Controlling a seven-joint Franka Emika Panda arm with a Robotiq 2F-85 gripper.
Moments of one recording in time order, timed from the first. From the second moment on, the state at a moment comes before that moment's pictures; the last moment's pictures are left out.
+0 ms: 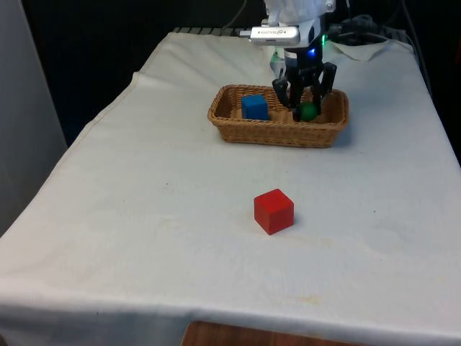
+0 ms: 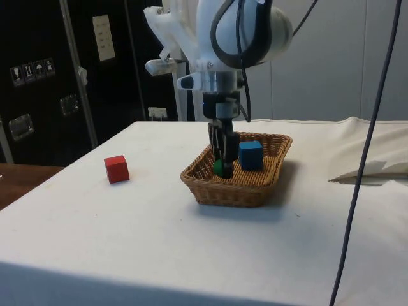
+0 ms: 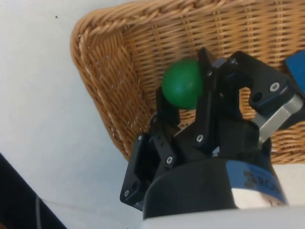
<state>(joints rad) 0.13 0.18 -0.06 -2.55 0.29 2.75 -0.79</state>
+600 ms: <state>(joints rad) 0.13 0.19 -0.06 -2.55 0.29 2.76 -0.79</state>
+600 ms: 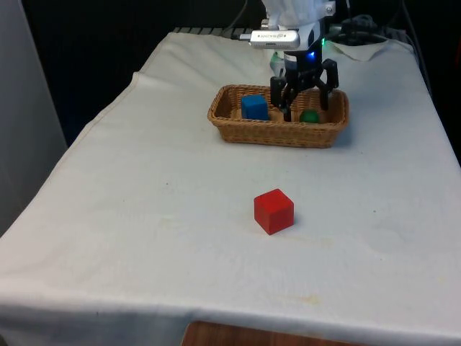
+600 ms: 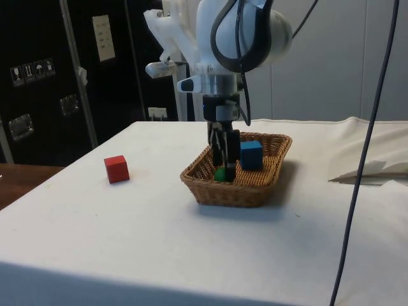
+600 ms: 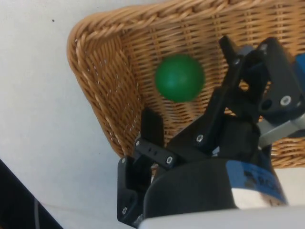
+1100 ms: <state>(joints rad) 0.13 0.12 -0.07 -2.57 0.29 2.72 -0.79</state>
